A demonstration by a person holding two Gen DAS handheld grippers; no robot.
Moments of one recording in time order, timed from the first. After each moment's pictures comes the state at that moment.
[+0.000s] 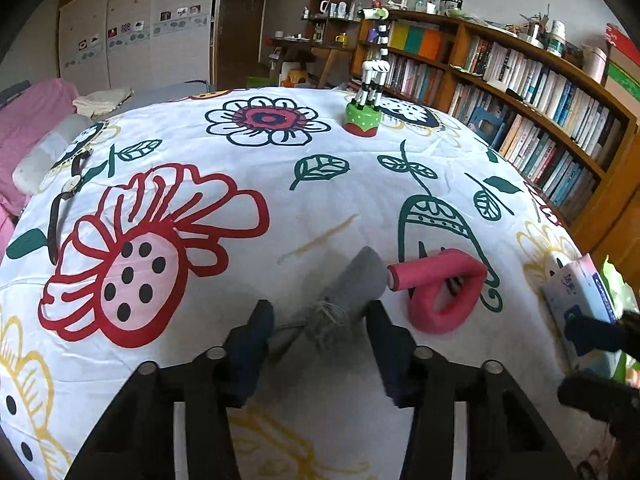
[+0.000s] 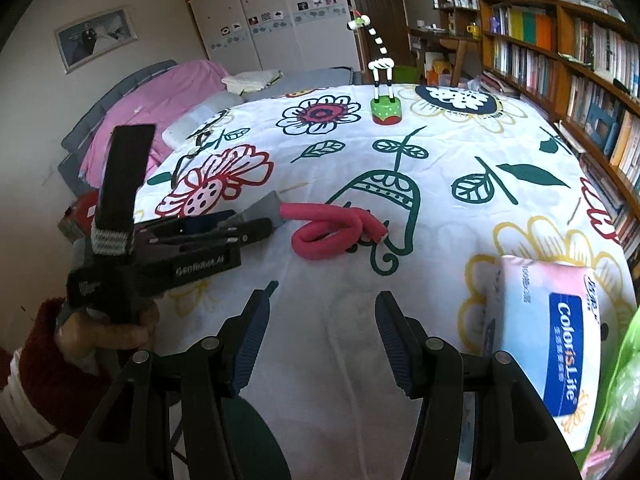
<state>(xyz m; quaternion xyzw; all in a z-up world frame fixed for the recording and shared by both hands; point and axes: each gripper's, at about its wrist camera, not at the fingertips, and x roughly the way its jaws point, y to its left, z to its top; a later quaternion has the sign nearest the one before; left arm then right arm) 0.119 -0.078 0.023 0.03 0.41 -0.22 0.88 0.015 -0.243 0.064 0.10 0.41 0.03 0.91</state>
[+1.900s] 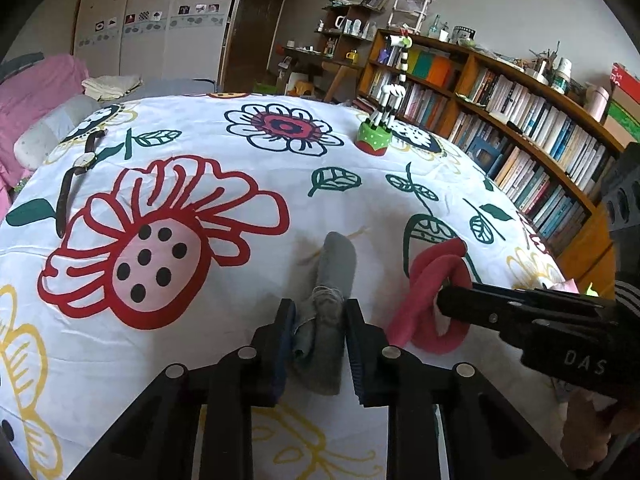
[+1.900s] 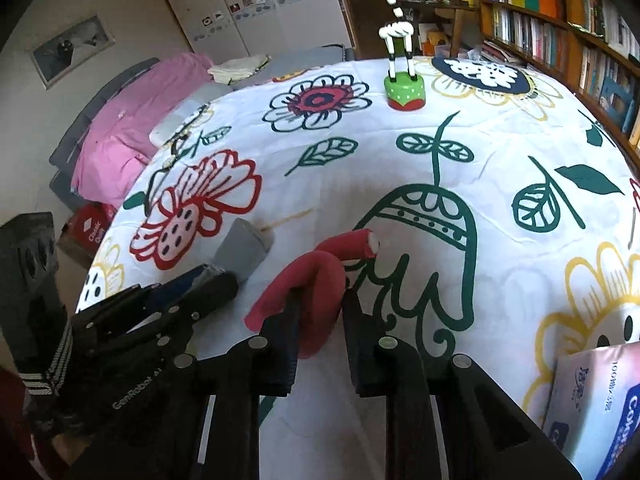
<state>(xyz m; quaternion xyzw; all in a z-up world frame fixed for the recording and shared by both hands) 0.113 -0.050 0.026 -0.04 0.40 -0.23 0.89 0.108 -0.231 0.040 0.14 0.44 0.03 0.88</state>
